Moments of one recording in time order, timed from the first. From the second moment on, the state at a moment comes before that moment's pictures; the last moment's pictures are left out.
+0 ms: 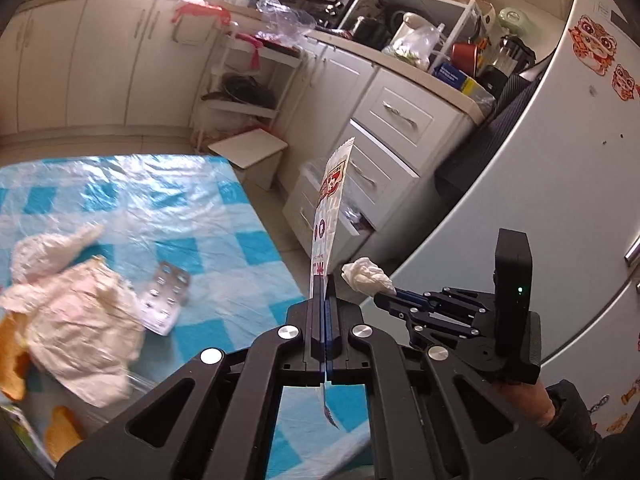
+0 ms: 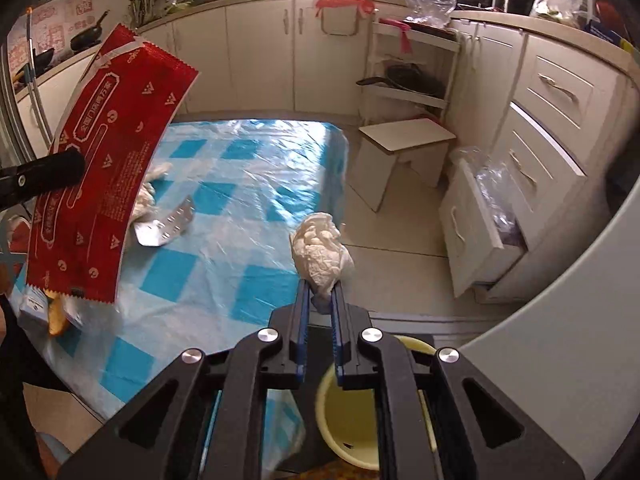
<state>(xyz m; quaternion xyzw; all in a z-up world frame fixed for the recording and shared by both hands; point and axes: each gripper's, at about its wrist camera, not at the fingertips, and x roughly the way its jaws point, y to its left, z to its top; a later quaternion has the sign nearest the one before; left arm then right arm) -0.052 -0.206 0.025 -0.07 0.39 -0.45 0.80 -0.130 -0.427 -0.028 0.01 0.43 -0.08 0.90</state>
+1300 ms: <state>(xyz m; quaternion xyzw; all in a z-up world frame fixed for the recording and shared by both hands) -0.102 -0.323 -0.033 0.00 0.46 -0.39 0.80 -0.149 -0.498 -0.064 0.08 0.46 -0.14 0.88</state>
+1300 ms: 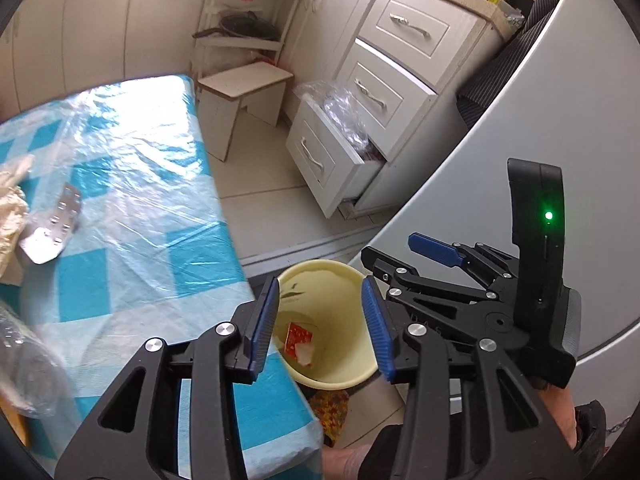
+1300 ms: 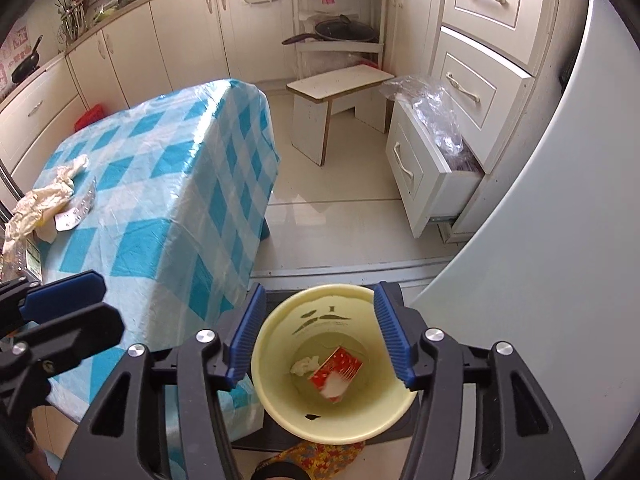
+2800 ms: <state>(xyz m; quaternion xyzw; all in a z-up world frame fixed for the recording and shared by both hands) 0.018 -0.089 -0.005 0.08 0.41 -0.21 0.88 -0.047 -0.321 -0.043 0.05 0.41 0.07 0.91</state>
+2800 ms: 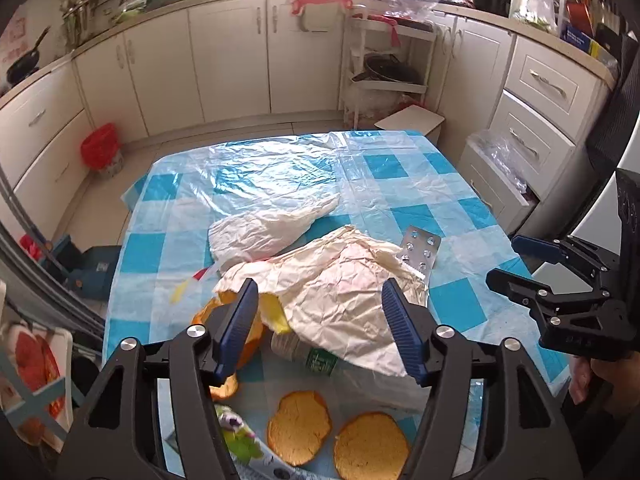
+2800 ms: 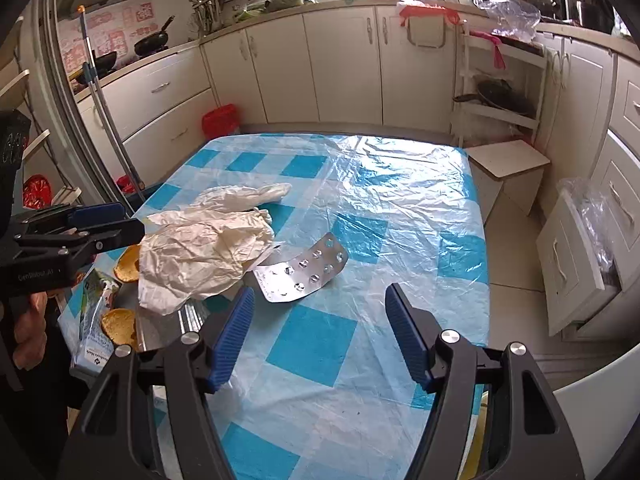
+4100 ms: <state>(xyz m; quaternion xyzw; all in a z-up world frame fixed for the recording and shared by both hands) 0.066 -0.067 0.010 -0.04 0.39 -0.28 0.87 0.015 -0.331 -0.064 0.13 0.43 0.07 0.89</state>
